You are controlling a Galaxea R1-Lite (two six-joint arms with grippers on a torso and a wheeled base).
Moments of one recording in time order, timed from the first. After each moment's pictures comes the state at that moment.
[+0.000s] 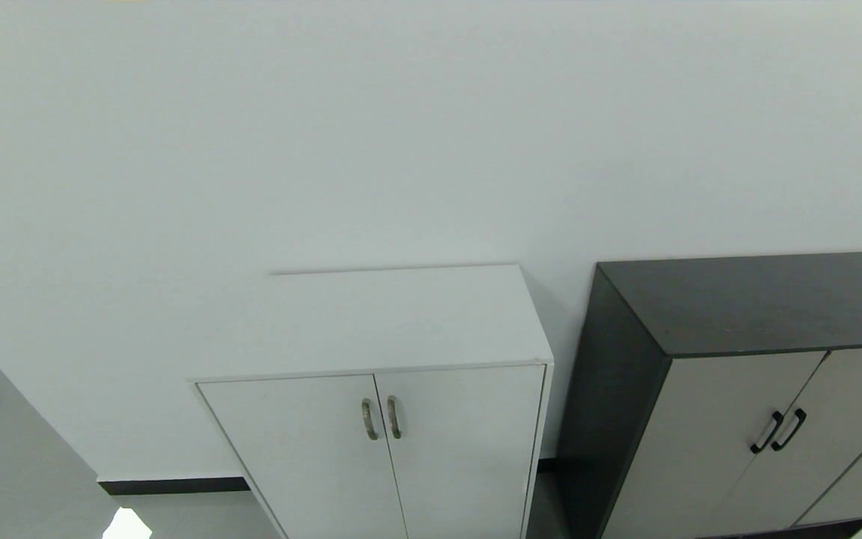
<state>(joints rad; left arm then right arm) 0.00 0.00 0.00 0.00 -0.03 -0.02 -0.03 0.33 0.00 -0.05 0.13 -0.10</state>
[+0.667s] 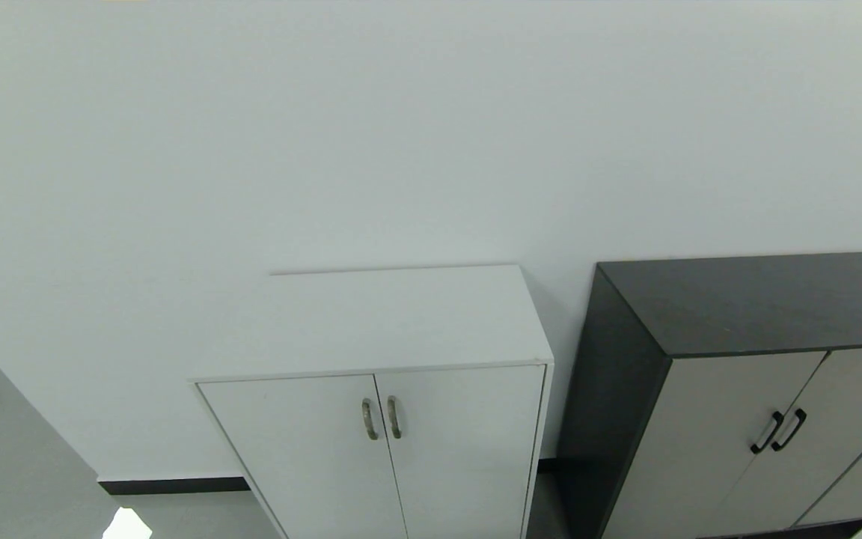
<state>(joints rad) 0.00 0.00 0.00 0.00 -0.03 -0.02 0.27 0.19 -0.02 0.02 -0.06 -0.11</state>
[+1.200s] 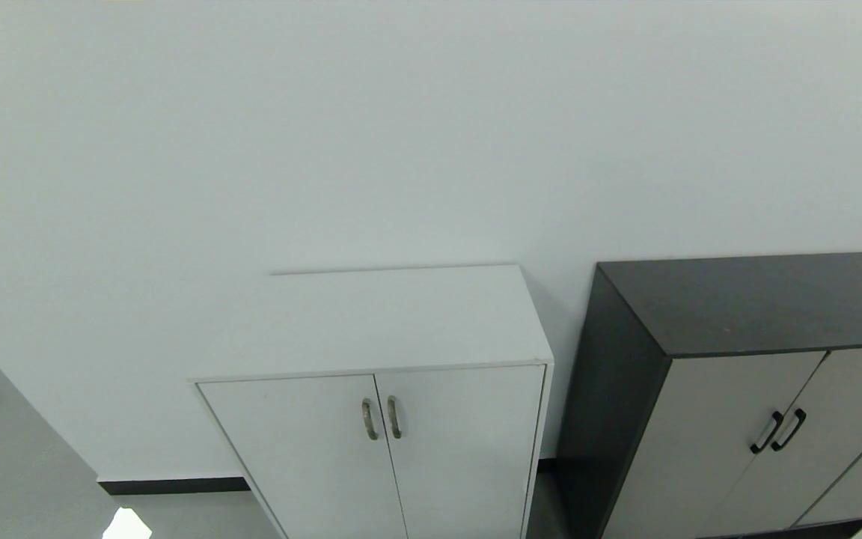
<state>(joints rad) 0.00 0.00 0.00 0.00 -0.02 -0.02 0.09 0.11 -0.03 0.01 -0.08 -0.06</state>
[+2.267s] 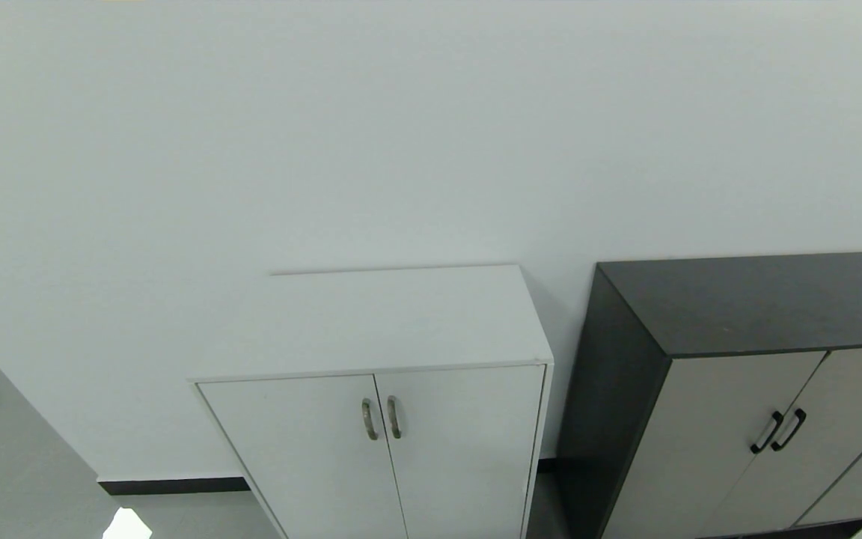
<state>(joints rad) 0.00 0.00 0.00 0.00 -0.03 -0.01 0.00 0.01 0.00 0.00 0.01 0.01</state>
